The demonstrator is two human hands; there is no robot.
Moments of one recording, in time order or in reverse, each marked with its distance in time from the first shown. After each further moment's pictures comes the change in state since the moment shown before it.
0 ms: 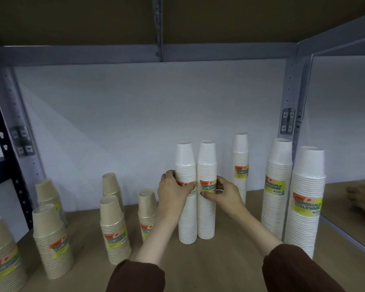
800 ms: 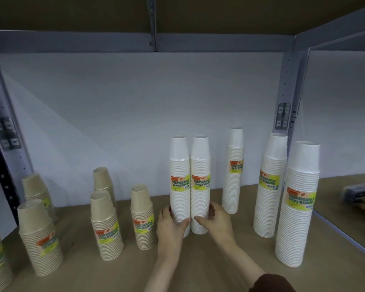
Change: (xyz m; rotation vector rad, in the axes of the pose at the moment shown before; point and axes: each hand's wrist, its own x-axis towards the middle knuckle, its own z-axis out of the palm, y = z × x) left_hand -0.058 -0.075 0.047 0.000 -0.053 -0.158; right_hand -0.039 0.068 0.037 -0.091 0.106 0.154
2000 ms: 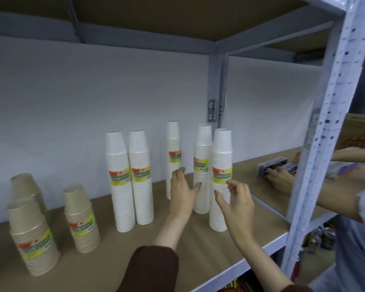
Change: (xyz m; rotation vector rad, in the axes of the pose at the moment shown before) left_hand -0.046 0.129 0.077 -0.163 -0.273 0.394; right_hand -0.078 -0.013 -0.154 -0.218 0.628 -0.219
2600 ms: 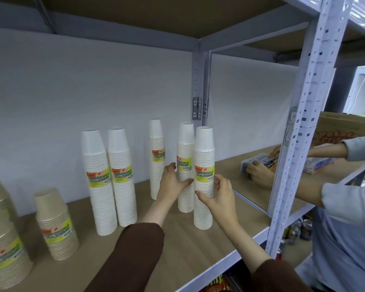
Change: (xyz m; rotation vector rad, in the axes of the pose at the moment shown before) left_hand 0.036 -0.005 0.021 -0.018 -0.211 -0.038; right_hand 0.019 0.025 0.003 0.002 -0.162 0.118
